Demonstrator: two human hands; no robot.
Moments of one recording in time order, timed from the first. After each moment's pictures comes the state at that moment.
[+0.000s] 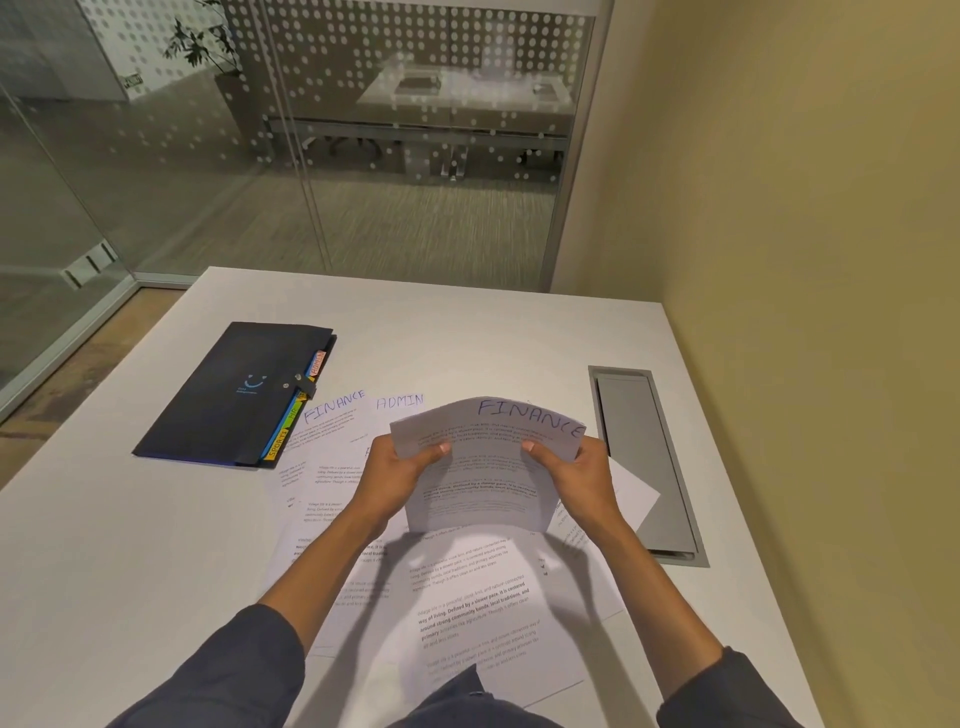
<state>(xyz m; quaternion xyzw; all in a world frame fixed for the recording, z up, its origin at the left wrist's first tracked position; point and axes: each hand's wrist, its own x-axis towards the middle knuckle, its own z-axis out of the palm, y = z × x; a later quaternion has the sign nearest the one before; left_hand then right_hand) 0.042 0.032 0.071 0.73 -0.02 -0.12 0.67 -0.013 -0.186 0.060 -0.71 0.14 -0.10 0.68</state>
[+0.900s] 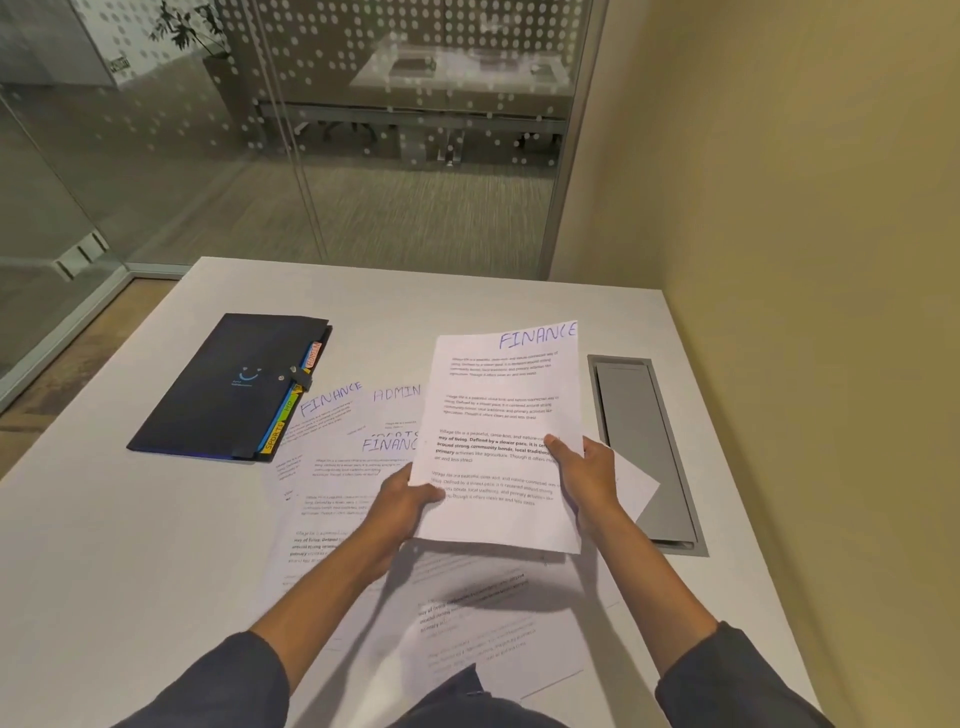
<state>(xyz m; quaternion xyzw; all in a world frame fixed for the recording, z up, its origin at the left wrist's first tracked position) 0.019 0.031 0.040 0.68 0.08 -0.27 0.67 -0.003 -0.195 0.031 -0.65 0.33 -0.07 0.68</state>
